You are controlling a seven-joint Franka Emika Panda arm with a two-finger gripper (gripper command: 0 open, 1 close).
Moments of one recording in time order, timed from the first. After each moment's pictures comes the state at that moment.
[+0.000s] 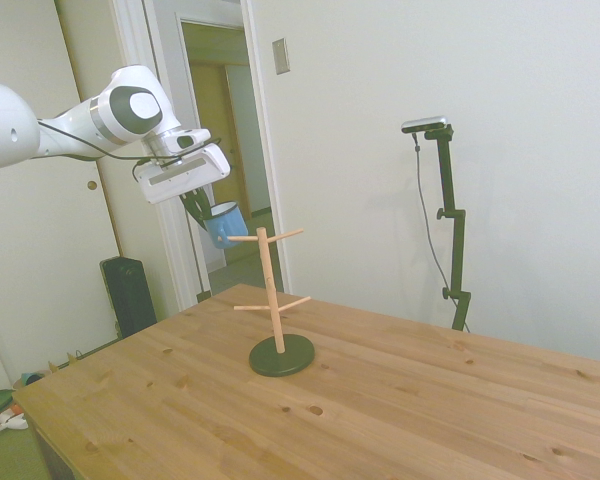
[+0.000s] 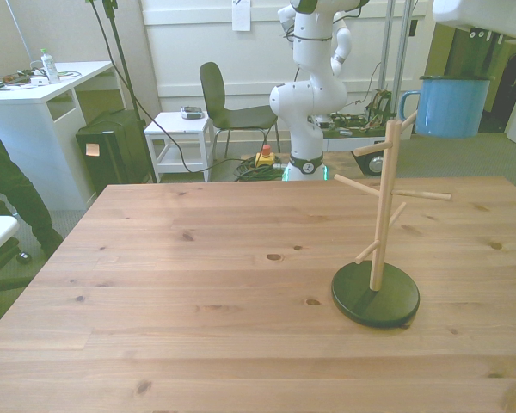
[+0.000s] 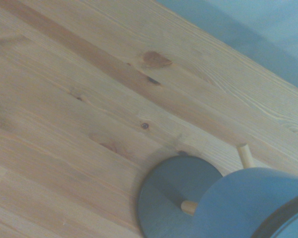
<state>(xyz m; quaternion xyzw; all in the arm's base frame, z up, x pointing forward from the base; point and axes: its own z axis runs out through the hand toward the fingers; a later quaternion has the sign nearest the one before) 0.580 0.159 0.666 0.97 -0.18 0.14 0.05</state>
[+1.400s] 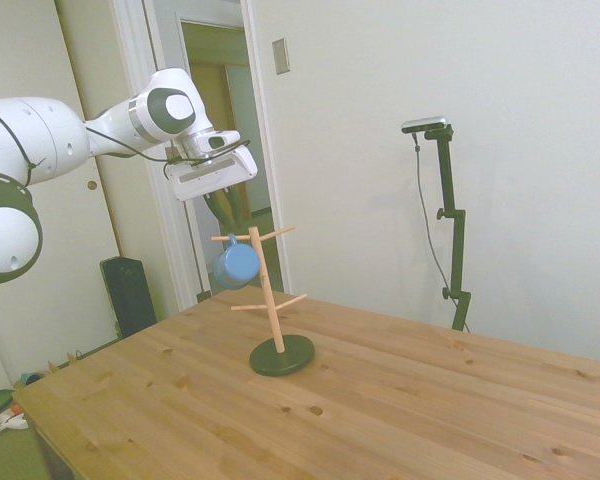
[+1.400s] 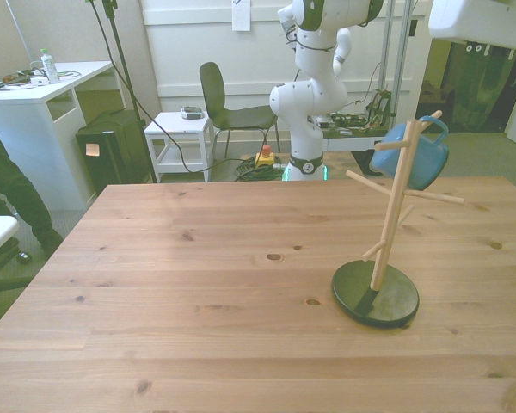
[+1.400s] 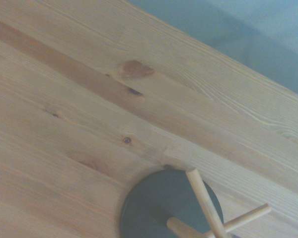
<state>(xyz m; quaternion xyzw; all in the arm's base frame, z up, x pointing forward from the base) 0.630 0.141 0.661 0.97 -0.20 0.12 0.05</state>
